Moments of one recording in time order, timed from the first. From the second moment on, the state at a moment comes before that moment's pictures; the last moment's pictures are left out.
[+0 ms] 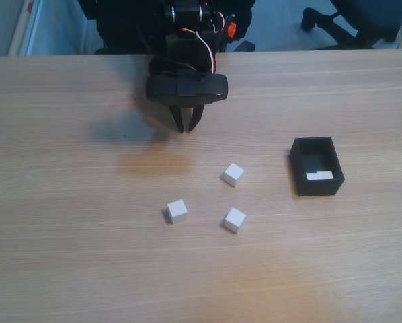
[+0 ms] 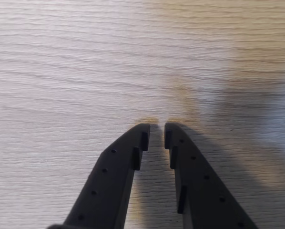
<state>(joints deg) -3.8 194.2 180.4 78.6 -82.0</state>
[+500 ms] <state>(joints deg) -5.9 190.4 179.7 77.7 -76.8</state>
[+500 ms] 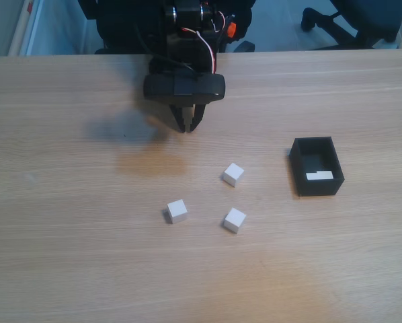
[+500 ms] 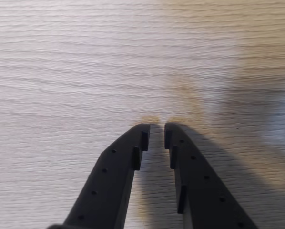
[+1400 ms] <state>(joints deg) -18.5 144.1 141.2 67.1 -44.4</state>
